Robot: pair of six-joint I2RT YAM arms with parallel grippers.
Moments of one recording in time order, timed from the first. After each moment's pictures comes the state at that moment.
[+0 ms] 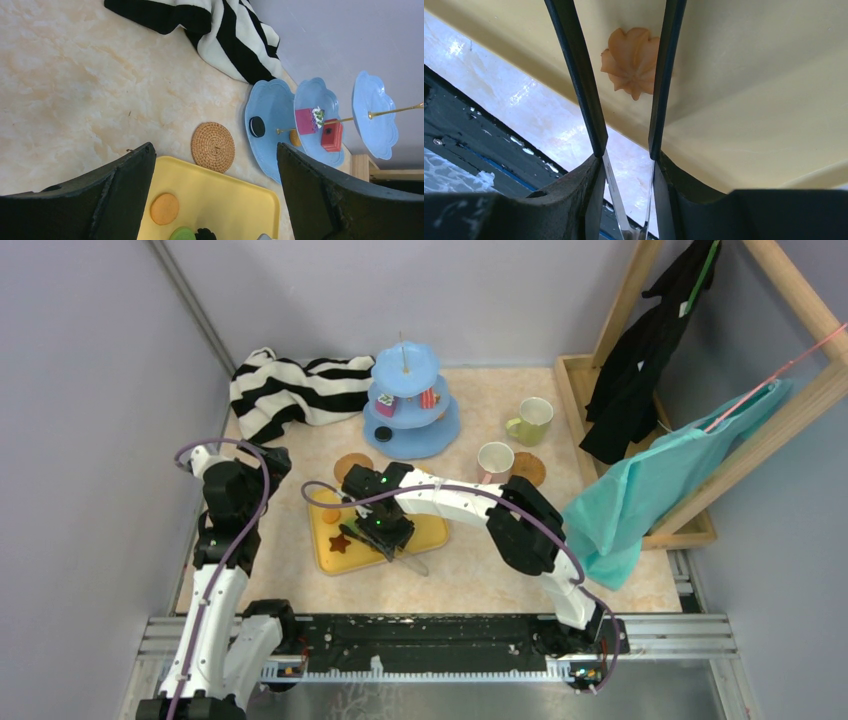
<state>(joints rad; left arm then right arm) 0.01 0.71 0.63 -0.21 -0.20 -0.78 1.08 2.12 1.74 -0.98 -0.12 0.21</state>
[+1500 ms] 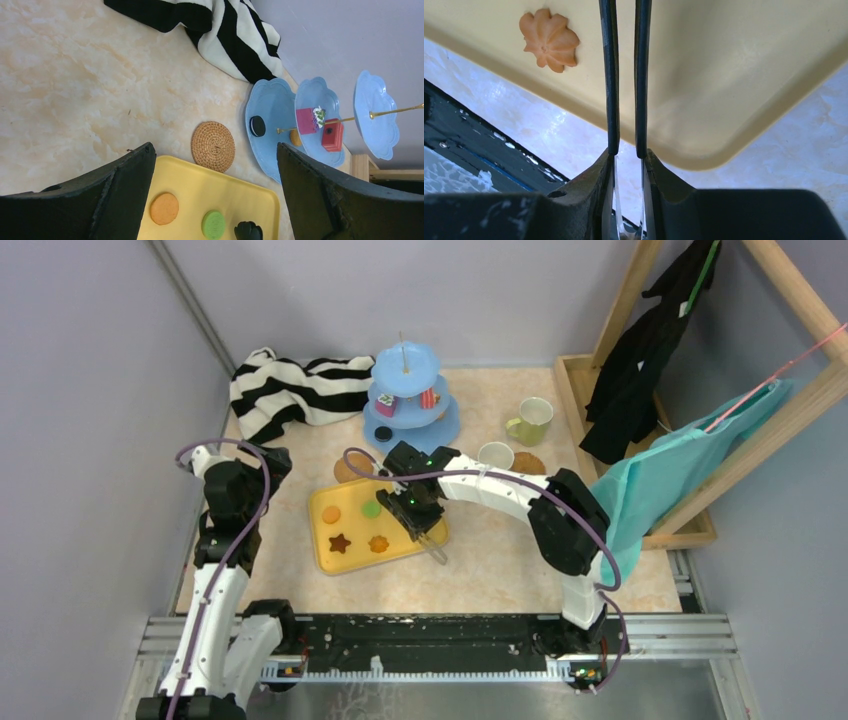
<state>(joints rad) 0.01 0.72 0.62 -0.20 -0.20 -0.79 0.93 1.90 1.48 -0.84 -0.14 0.25</state>
